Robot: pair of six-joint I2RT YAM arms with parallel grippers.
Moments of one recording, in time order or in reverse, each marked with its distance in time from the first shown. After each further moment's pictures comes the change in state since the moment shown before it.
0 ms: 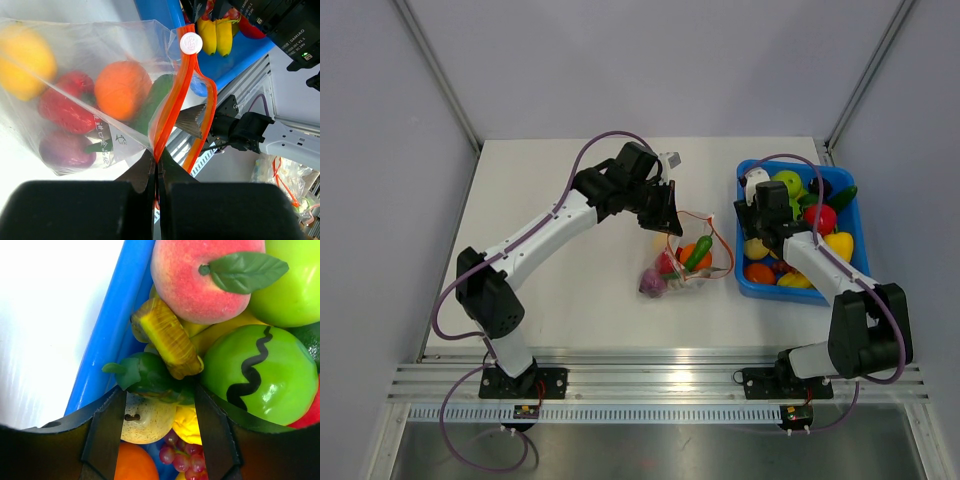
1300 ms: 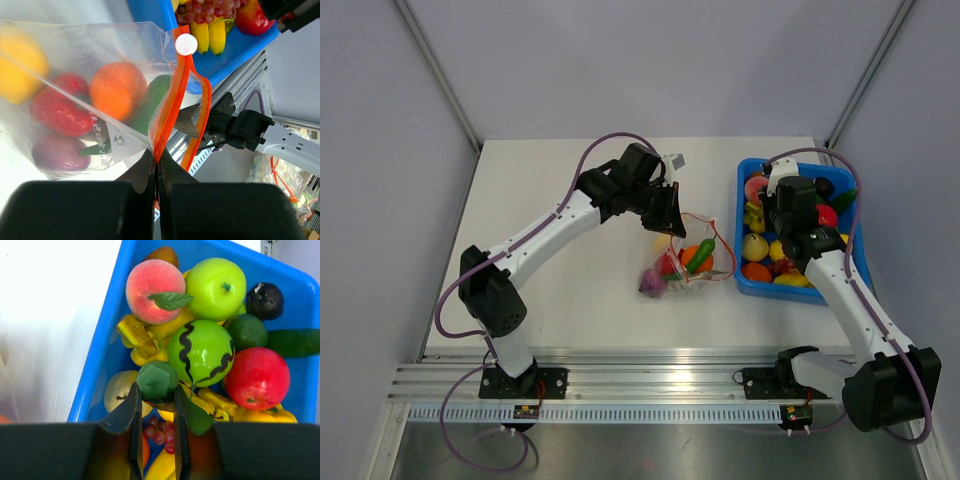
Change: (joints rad) left arm -0.014 0.015 0.003 0.014 0.020 -0.003; right arm 0.003 -0.267 0.058 -0.152 0.041 0.076
